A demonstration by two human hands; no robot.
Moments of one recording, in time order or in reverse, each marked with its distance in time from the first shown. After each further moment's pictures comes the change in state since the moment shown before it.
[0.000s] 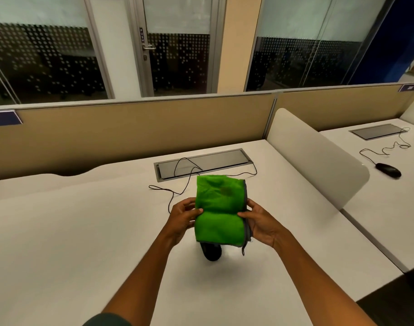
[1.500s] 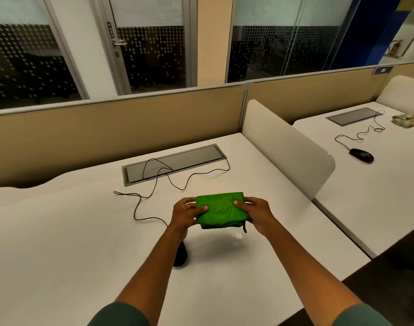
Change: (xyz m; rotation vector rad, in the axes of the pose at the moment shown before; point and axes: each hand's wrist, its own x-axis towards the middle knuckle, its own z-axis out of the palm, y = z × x) left_hand 0.052 -0.026 0.120 0.018 0.168 -0.137; right_hand 0.000 -0.038 -0.109 -0.196 0.496 -0.078
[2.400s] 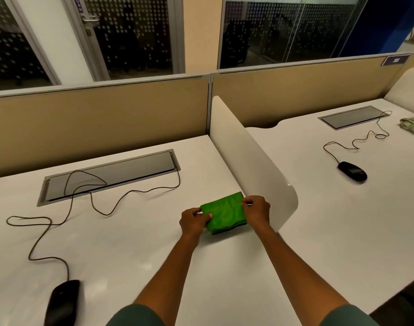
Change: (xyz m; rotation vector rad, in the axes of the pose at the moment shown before) left_hand 0.173 -0.070 0.262 0.192 0.282 -0.087; right_hand 0.211 -0.062 -0.191 -0.737 0.284 -0.231
